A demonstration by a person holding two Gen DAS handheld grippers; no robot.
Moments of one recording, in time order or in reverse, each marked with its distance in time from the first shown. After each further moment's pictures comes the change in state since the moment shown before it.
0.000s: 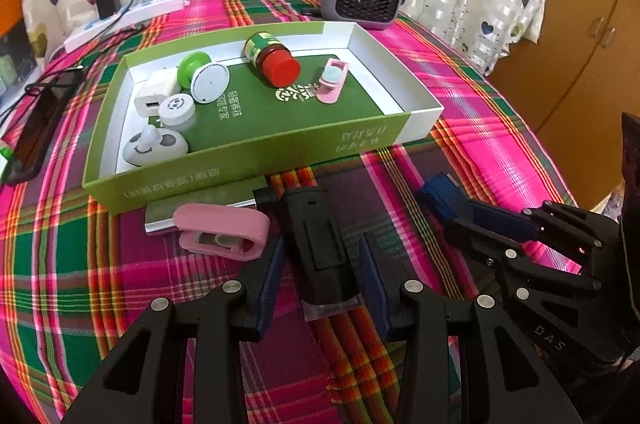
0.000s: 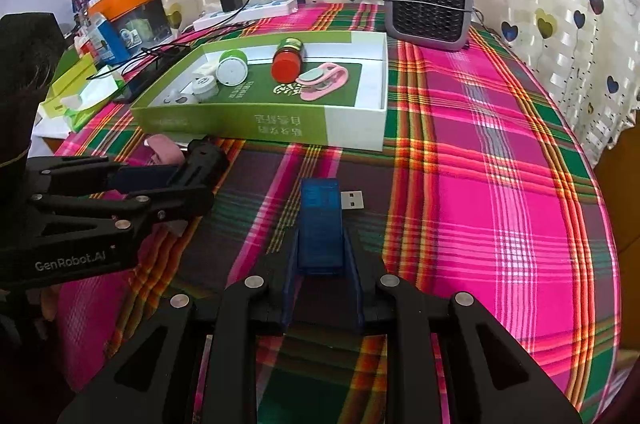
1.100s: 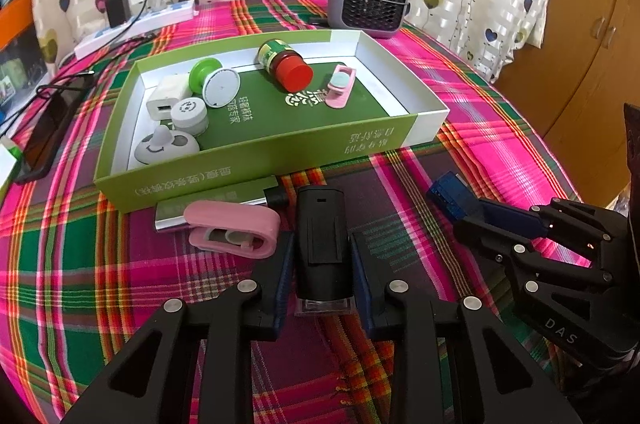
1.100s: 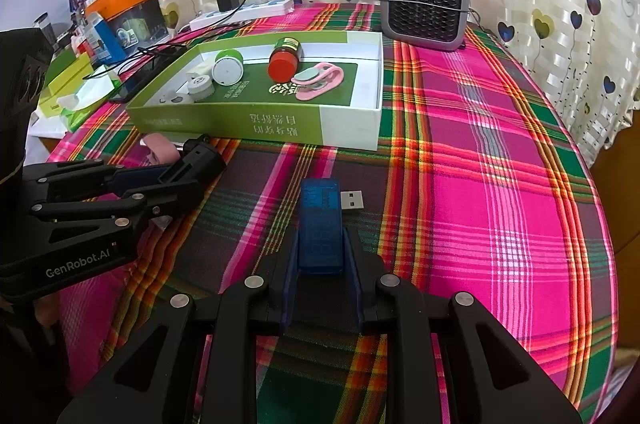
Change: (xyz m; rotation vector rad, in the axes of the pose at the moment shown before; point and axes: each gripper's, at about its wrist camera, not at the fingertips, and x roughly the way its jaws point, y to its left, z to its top) left arm -0.001 0.002 -0.006 0.012 -0.048 0.034; right arm 0.001 -0.001 0.000 -0.004 0.001 -0.015
